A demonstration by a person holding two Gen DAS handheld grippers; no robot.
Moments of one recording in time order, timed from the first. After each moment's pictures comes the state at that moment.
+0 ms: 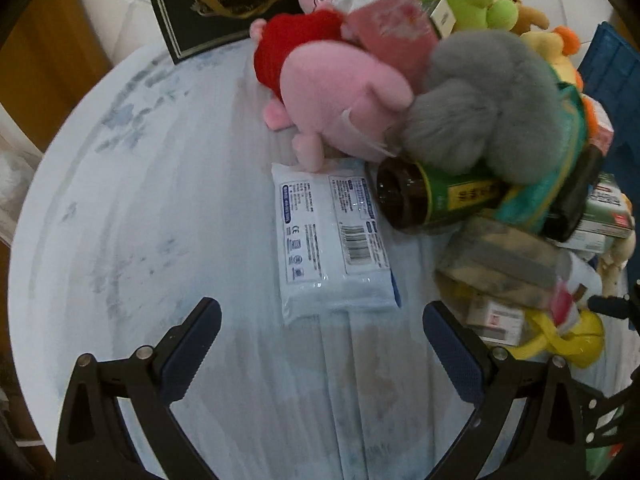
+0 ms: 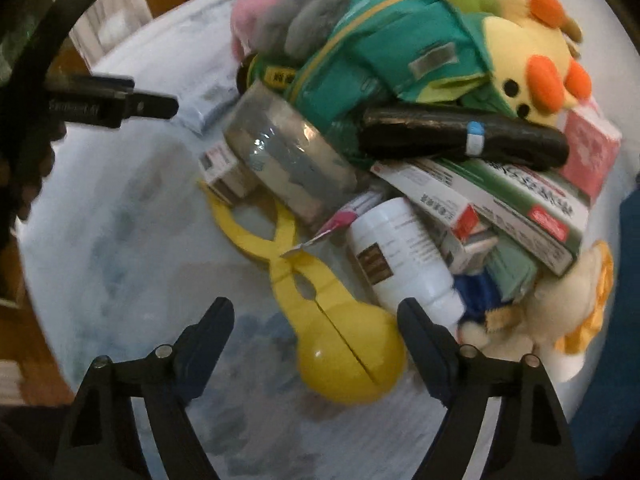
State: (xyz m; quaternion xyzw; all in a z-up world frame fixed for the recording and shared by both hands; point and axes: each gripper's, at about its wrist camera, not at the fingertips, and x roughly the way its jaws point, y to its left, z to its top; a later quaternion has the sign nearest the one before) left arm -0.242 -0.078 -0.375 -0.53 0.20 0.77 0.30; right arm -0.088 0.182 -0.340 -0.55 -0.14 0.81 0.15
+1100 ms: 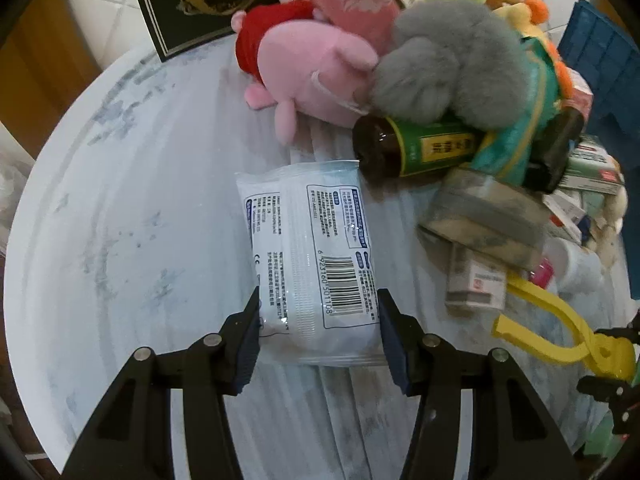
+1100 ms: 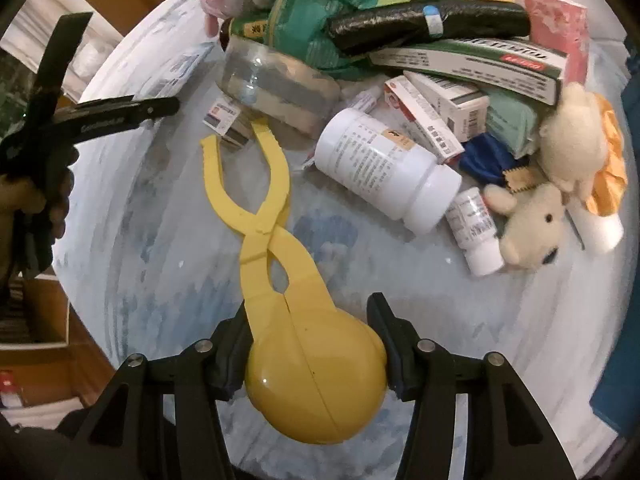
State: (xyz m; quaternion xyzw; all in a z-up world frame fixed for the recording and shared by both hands) left arm -0.209 -0.095 -0.378 -0.51 0.21 0.77 0.32; right arm -0.003 0.194 -0.344 -0.57 0.03 0.80 0.18
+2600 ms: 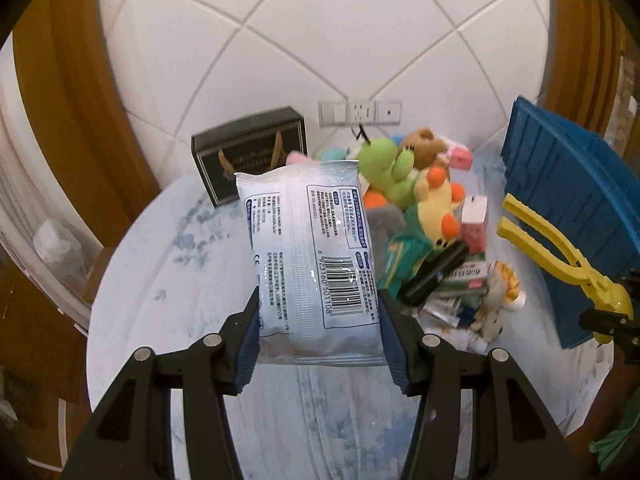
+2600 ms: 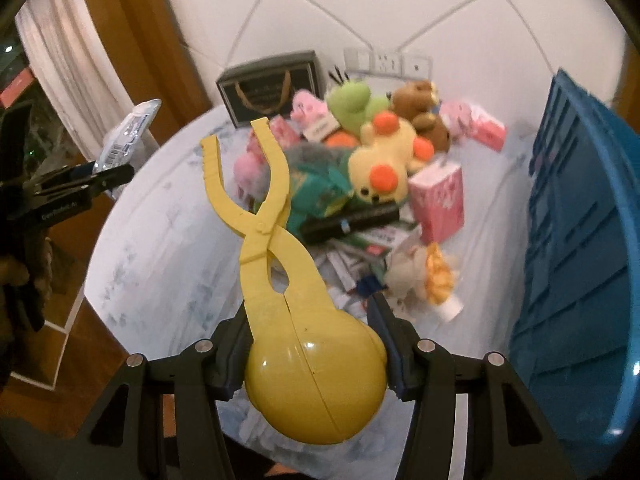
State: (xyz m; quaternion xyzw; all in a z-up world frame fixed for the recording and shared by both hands) left arm -0.113 -0.105 -0.126 -0.36 0.17 0.86 0.32; right arm 0.053 0.134 -0.128 -0.41 -0.05 0.89 0.18
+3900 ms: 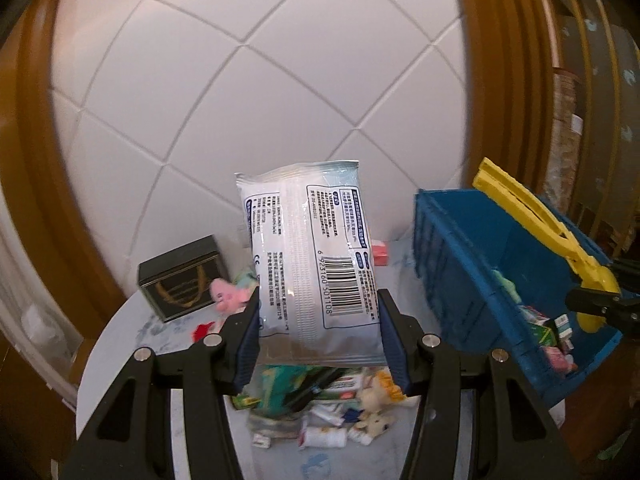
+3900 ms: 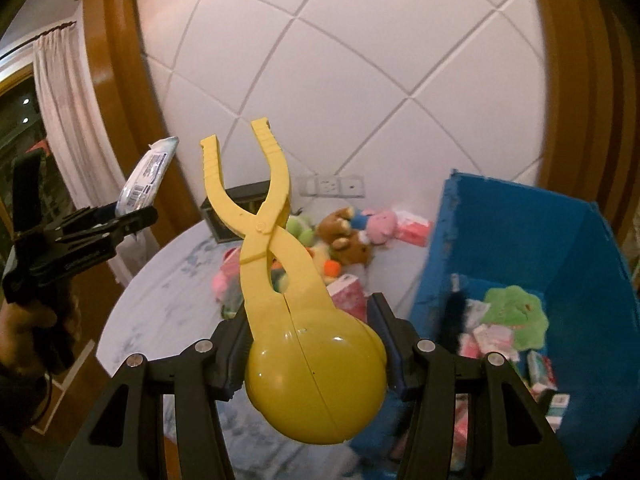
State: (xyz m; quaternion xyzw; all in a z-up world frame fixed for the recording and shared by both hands) left arm 0.032 0.049 0.016 -0.23 0.15 0.88 0.40; right arm 0.197 0.188 0.053 -0.26 -0.07 0.95 0.17
